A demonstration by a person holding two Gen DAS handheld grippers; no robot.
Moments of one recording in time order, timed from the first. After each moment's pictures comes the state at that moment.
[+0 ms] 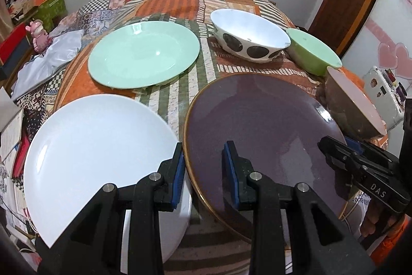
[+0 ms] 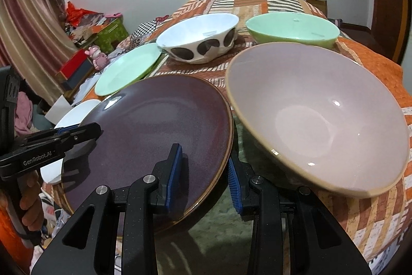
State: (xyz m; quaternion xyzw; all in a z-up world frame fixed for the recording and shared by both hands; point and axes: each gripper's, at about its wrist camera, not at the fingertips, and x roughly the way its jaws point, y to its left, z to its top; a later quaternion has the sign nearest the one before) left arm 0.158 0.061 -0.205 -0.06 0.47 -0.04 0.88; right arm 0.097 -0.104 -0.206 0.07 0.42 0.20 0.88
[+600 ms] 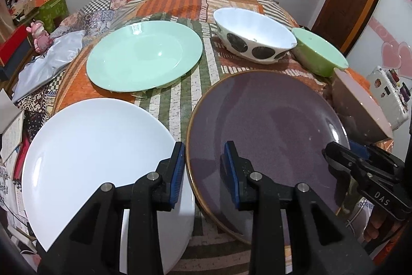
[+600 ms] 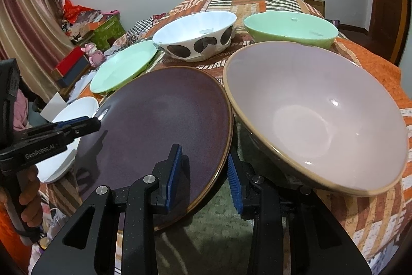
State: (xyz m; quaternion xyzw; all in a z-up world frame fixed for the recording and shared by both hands) left arm 0.164 0.063 -0.208 -0.06 0.47 -0.03 0.88; right arm 0.096 -0.102 -0.204 0.06 0.43 0.19 0.88
